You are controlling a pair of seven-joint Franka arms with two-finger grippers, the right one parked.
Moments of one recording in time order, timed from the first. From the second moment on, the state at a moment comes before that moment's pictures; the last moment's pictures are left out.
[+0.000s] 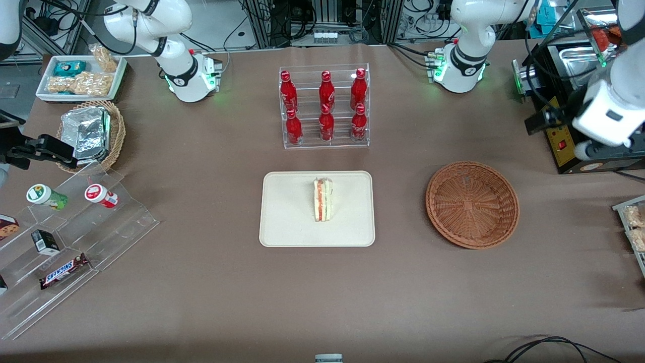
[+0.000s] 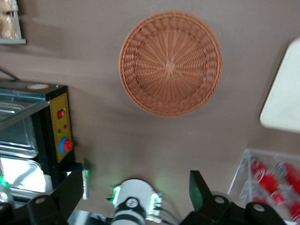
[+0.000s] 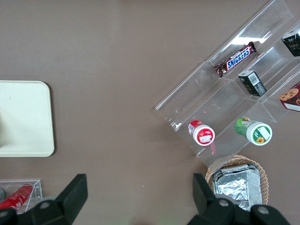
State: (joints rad) arm 0.06 0.04 -0.21 -1.46 0.08 1.24 -0.22
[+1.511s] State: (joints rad) arm 0.00 -0.03 -0.13 -1.49 0.08 1.17 -0.14
